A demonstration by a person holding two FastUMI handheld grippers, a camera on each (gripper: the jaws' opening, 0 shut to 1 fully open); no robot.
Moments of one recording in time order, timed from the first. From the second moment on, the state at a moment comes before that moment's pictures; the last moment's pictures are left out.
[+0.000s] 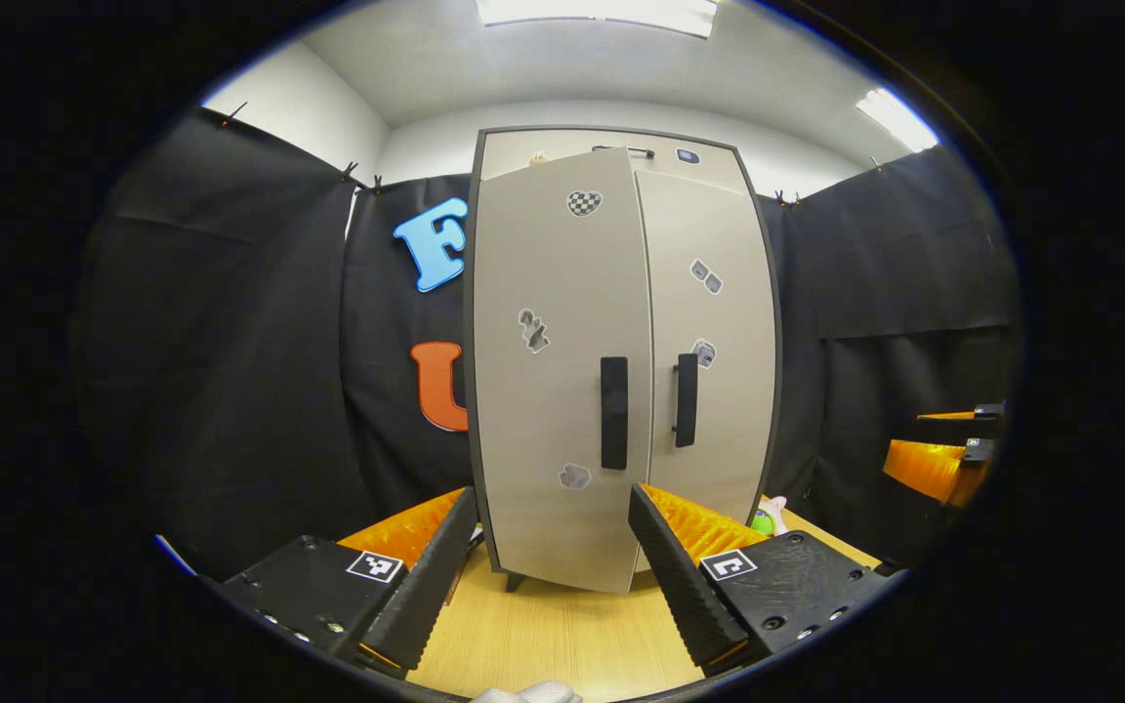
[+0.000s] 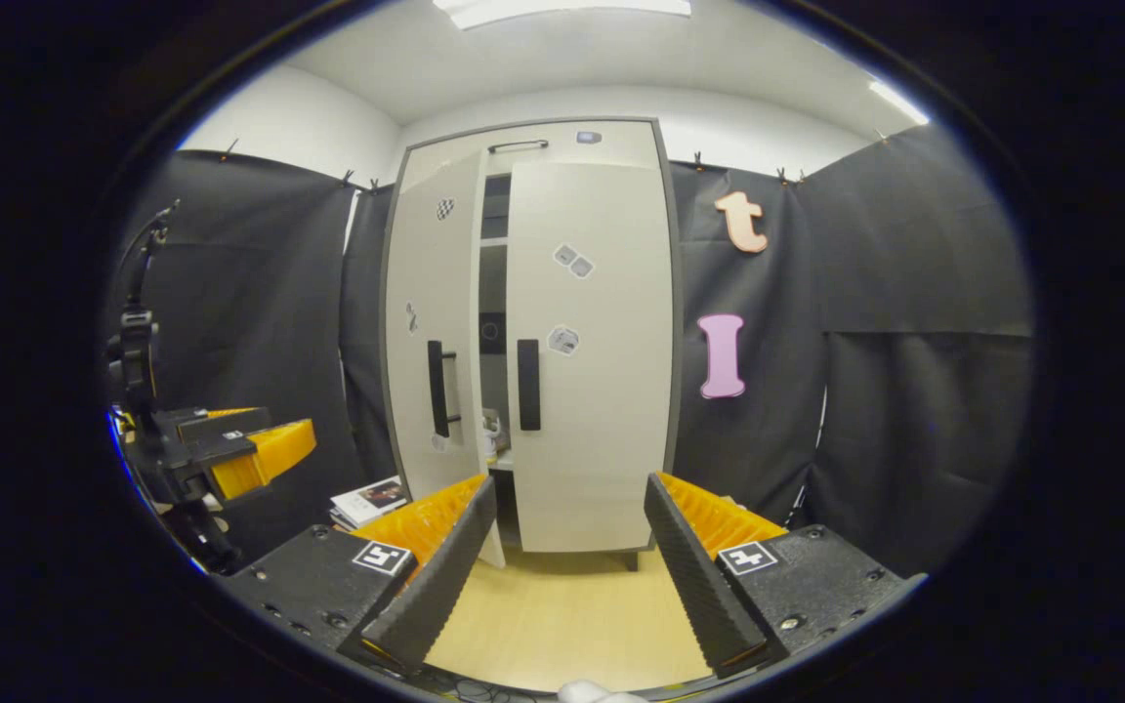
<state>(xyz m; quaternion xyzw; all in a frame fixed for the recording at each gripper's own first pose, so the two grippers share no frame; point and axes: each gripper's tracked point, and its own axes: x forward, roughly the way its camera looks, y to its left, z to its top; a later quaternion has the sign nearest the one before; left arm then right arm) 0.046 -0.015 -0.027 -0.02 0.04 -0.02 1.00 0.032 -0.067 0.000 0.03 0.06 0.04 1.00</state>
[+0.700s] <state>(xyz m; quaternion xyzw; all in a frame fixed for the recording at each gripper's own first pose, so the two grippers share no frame) 0.016 0.006 -0.021 0.00 0.04 -0.01 1.00 0.024 -0.056 0.003 0.03 0.05 0.02 1.00</state>
